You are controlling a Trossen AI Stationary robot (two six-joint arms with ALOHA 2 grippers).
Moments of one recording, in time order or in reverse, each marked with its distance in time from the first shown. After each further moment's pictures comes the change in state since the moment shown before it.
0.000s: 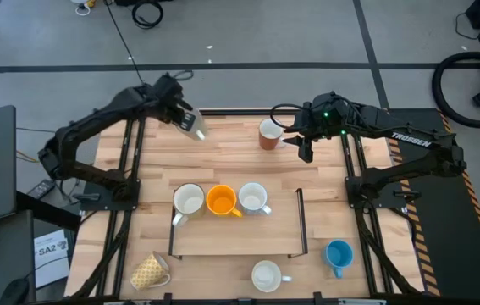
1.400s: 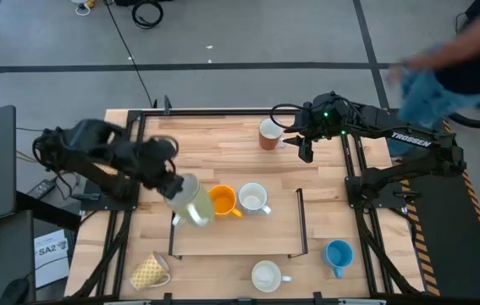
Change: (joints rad) left arm -0.983 0.077 0.701 -0.530 0.077 -0.957; right arm 0.000 0.000 0.000 -0.003 0.000 0.000
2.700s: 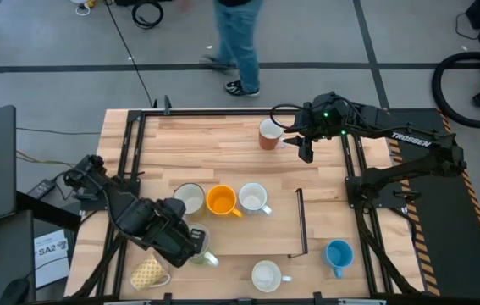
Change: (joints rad) left arm -0.348 0.326 -0.001 -0.092 -0.075 -0.659; right arm 0.000 0.000 0.000 -0.001 0.000 -0.003
